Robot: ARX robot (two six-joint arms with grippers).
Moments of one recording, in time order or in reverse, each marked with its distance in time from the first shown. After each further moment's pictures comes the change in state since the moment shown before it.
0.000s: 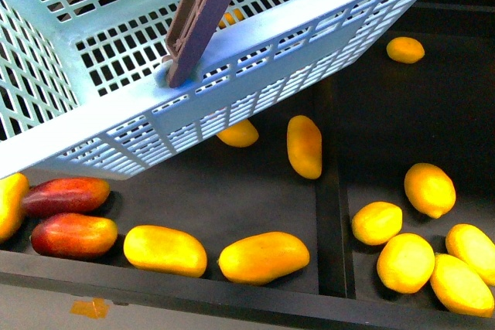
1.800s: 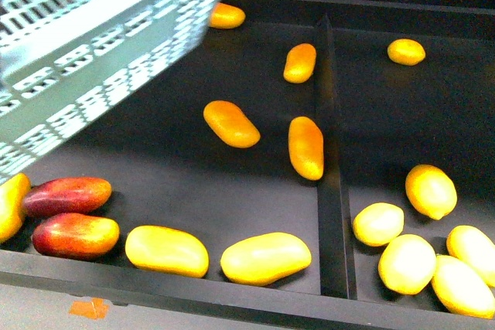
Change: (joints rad) left arm 0.193 -0.094 -0.115 -0.047 -0.097 0.064; right arm 0.164 -1.796 -0.346 -0.687 0.018 0.082
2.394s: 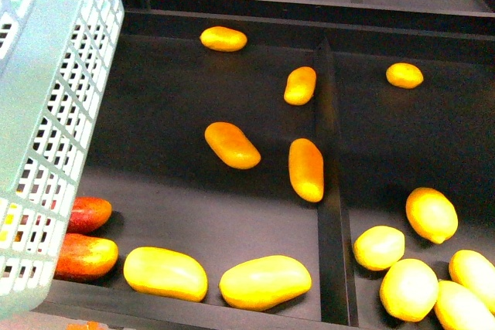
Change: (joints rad) left arm 0.199 -0.527 -0.339 0.071 -0.209 -0.640; right arm 0.000 0.000 0.000 0.000 -0.006 0.000
